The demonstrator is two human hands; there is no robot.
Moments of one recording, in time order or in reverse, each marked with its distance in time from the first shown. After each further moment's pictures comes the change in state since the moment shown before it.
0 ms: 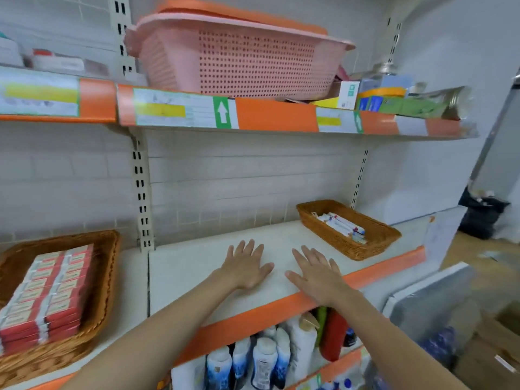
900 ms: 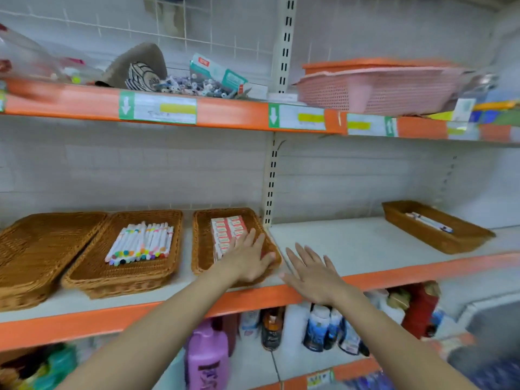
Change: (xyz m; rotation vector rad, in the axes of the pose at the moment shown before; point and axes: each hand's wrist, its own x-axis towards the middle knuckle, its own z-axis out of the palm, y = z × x) left_hand -0.245 -0.190 -0.020 -0.061 0.119 -0.186; right_hand -0.093 -0.276 0.031 -0.052 -0.071 -0.260
